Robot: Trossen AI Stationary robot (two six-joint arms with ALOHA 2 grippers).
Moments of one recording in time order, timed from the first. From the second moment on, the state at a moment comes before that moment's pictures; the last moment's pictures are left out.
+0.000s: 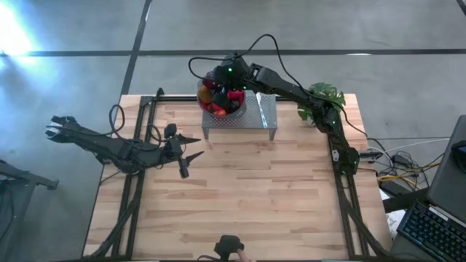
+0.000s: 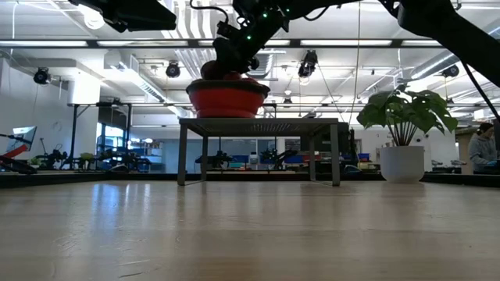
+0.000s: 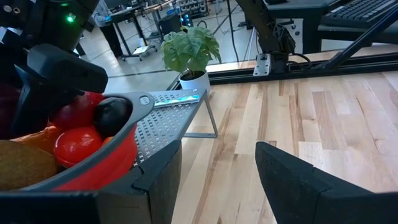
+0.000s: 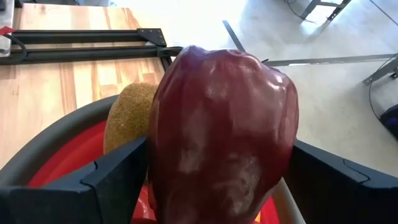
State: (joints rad) left arm -0.31 0.84 0.65 -0.04 -0.67 0.06; right arm -0.42 2.22 2.33 -0.70 0.08 -0.24
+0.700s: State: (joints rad) left arm -0.31 0.84 0.65 -0.04 -0.67 0.08; right arm -0.42 2.22 2.34 -0.71 0.08 -0.23
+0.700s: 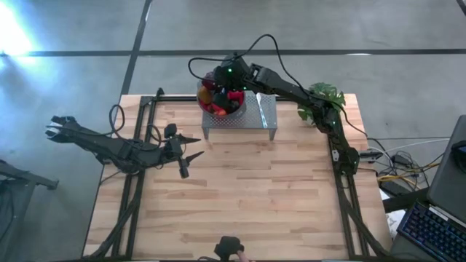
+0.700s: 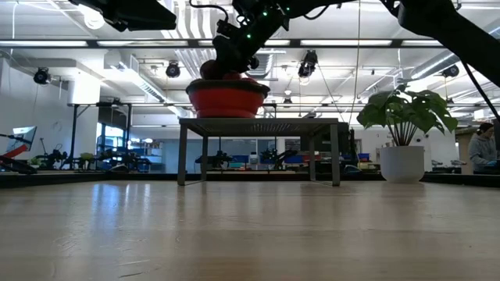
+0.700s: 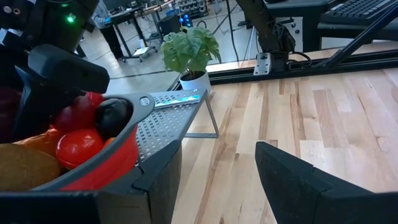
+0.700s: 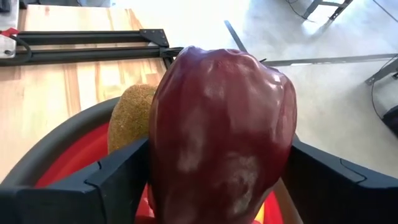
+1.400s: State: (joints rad) left arm -0.31 0.84 0.65 -0.04 -0.67 0.08; right arm -0.41 2.21 2.34 -0.77 0.07 -0.24
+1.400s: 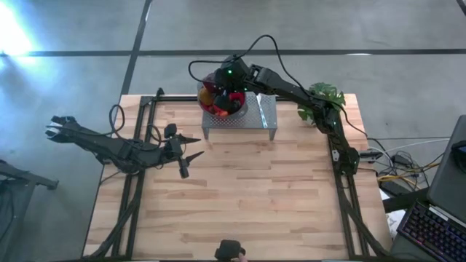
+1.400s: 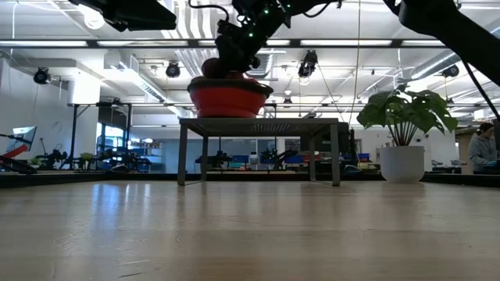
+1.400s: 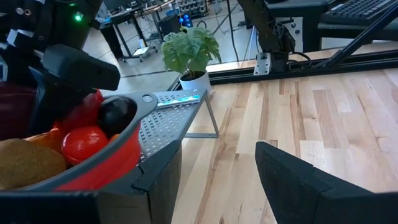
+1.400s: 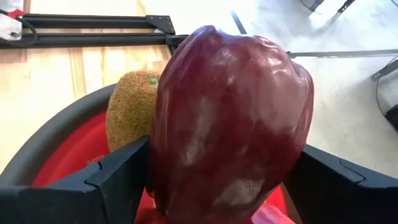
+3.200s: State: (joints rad) left arm -0.31 0.84 0.65 -0.02 -0.67 0.09; right arm -0.38 2.17 2.34 -0.84 0.07 -0.27
